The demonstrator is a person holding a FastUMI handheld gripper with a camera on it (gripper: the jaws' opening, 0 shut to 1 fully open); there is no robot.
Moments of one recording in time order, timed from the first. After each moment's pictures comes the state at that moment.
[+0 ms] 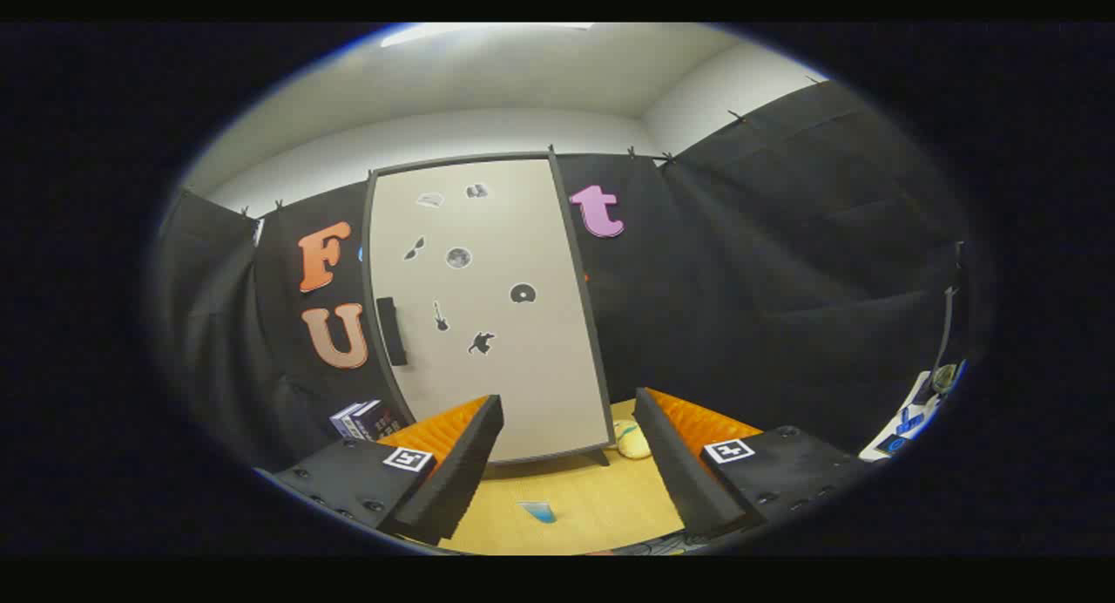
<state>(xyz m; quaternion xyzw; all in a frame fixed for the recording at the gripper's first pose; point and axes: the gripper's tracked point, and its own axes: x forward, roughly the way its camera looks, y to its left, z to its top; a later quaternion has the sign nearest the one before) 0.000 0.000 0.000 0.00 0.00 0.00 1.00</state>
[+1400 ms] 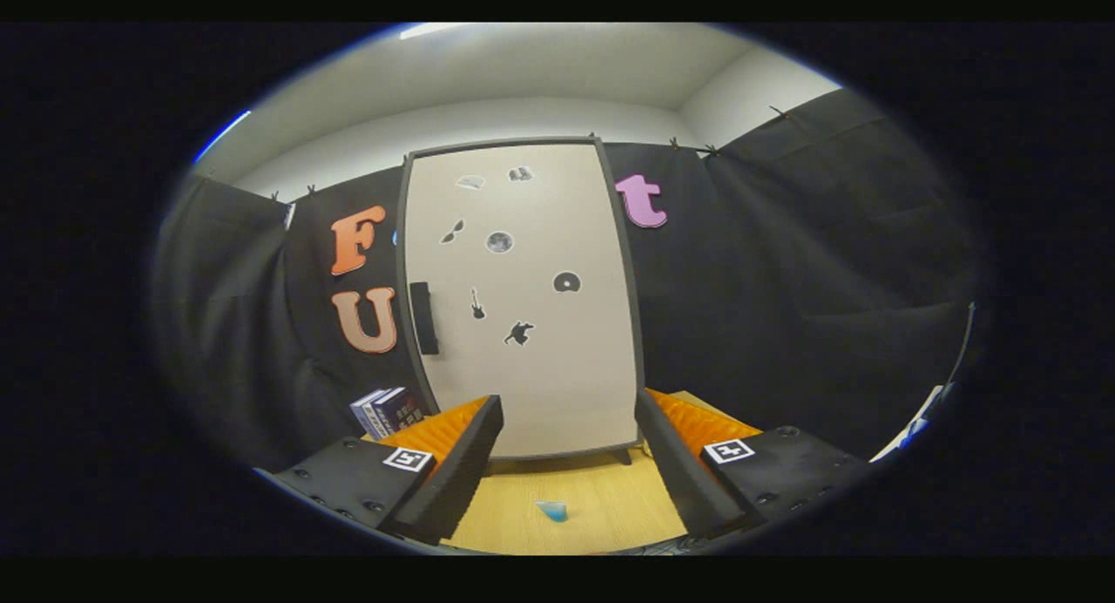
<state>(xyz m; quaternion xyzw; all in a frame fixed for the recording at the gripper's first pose) 0.031 0.043 -0.003 -0.03 0.03 0.07 1.00</state>
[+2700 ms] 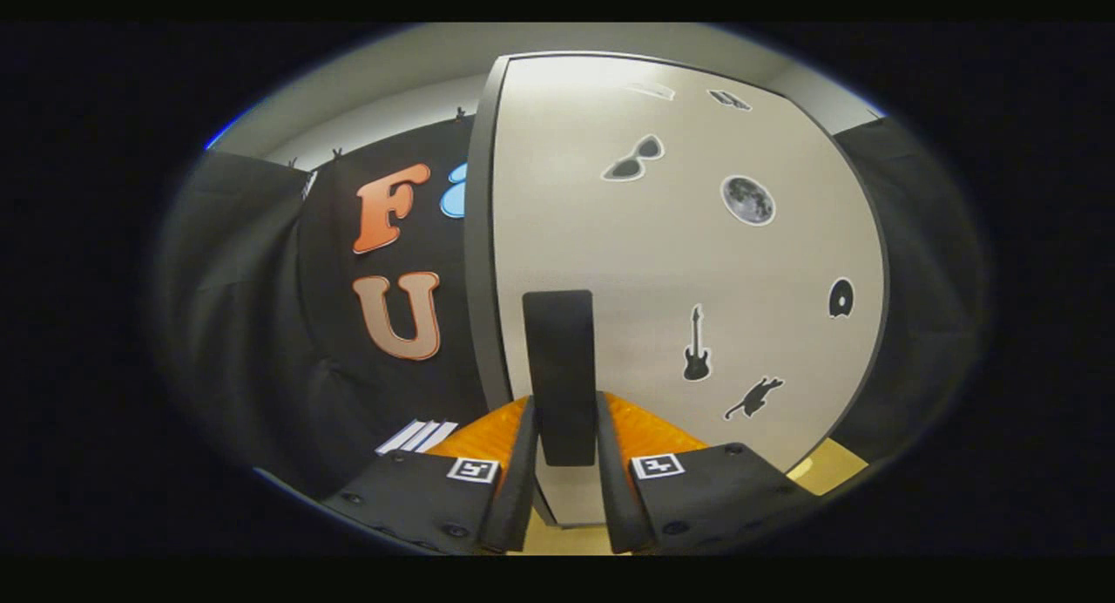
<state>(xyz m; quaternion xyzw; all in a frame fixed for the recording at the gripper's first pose) 0.266 0.275 -0.027 -0.05 0.08 0.13 0.99</state>
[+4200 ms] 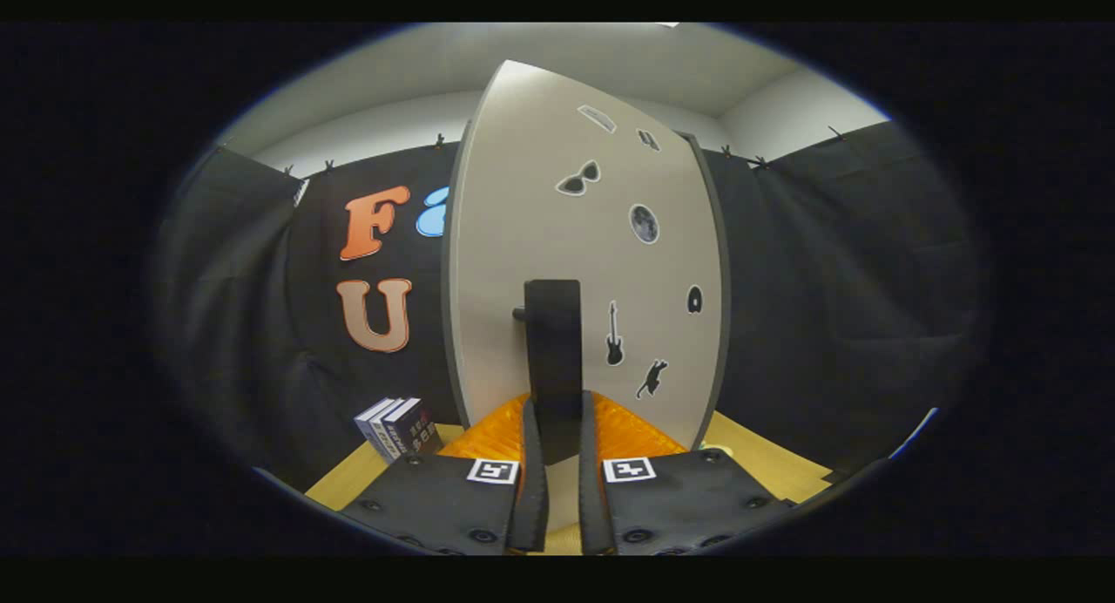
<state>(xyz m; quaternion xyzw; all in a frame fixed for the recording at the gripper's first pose) 0.101 0.141 0.008 -0.06 0.03 0.07 0.99</state>
